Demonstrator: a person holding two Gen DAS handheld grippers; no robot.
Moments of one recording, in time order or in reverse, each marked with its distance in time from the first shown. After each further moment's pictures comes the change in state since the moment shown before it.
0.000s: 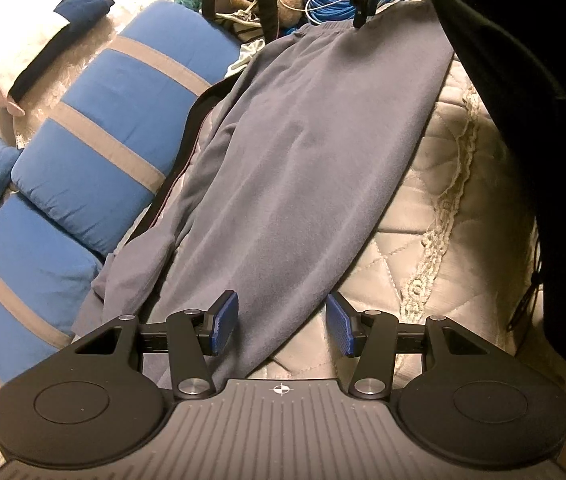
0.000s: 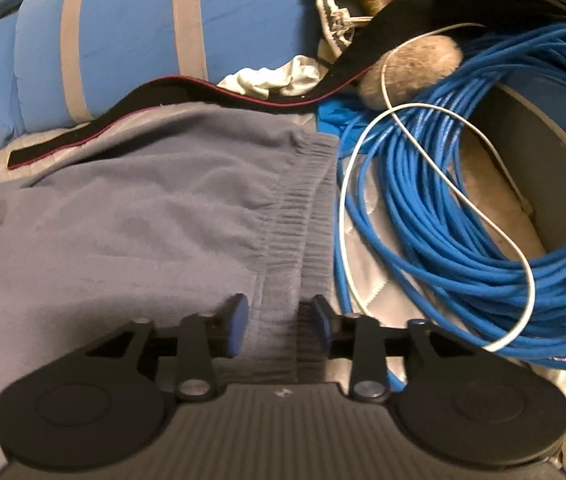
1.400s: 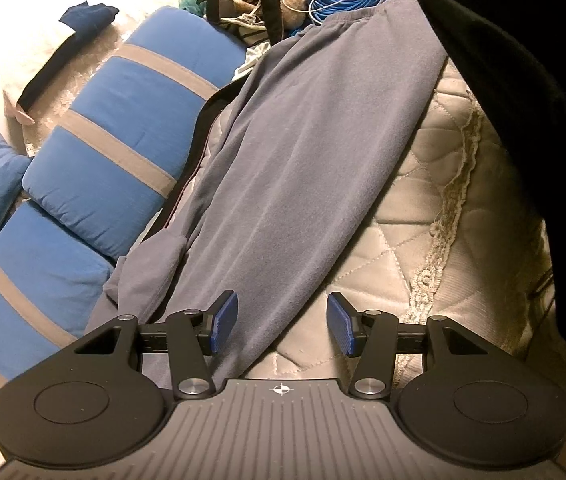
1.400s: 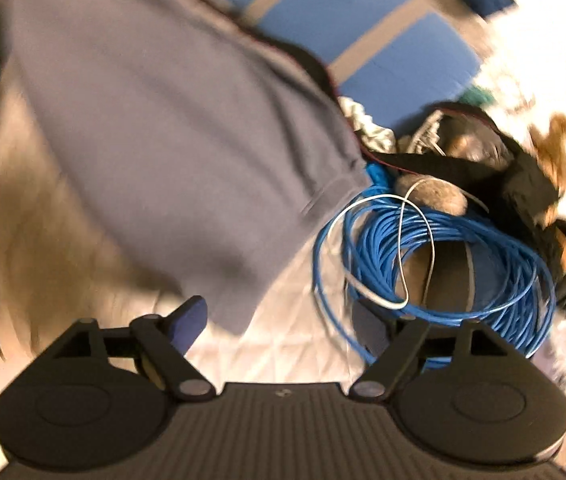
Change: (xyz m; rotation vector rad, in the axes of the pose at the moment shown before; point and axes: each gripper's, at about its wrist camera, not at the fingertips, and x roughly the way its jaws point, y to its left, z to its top) left arm 0.000 -0.003 -0.005 0.021 -0.016 0.043; right arm -0.130 0.050 -0.130 -0.928 -0.036 -0.241
